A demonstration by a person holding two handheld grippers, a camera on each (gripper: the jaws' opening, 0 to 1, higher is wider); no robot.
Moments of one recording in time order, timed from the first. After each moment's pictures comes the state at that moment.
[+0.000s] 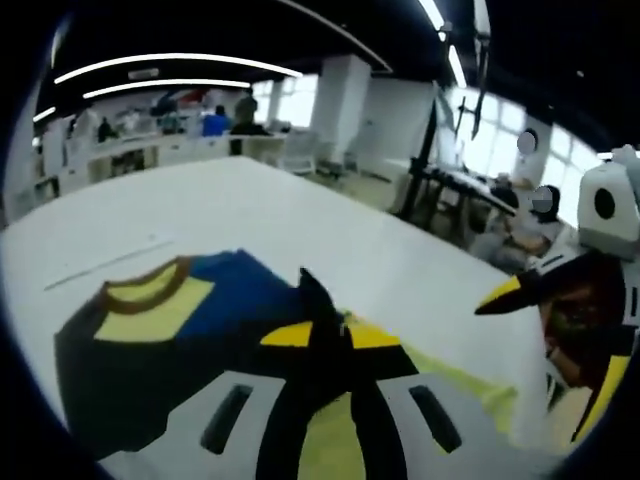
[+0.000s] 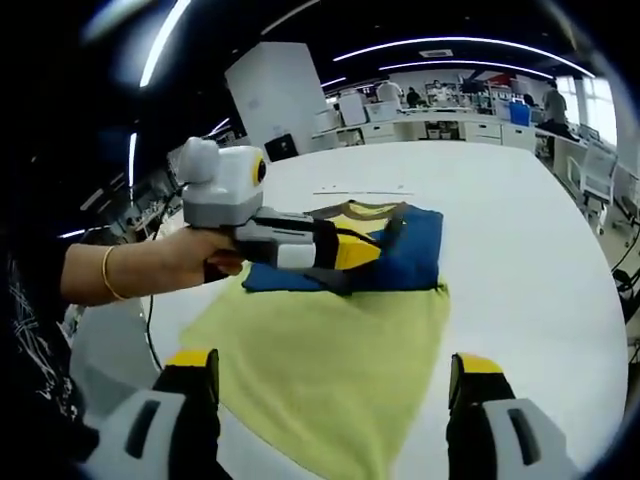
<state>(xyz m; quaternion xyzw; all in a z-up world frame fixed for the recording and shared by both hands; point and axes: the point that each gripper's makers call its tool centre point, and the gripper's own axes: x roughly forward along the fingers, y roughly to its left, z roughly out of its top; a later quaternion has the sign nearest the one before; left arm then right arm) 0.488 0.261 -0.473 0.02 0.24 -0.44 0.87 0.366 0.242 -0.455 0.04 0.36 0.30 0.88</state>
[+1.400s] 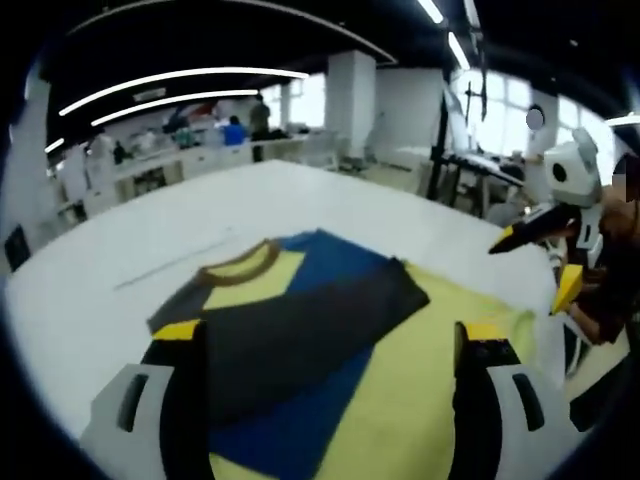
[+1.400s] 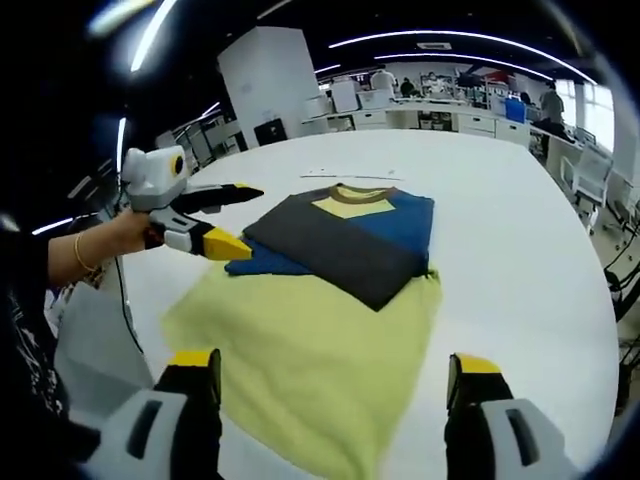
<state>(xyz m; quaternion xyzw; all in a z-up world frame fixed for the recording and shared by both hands) 0.480 0.402 -0.458 0.08 0.23 -0.39 0.89 0.366 0.238 -0.475 0.01 0.39 0.27 0.88</state>
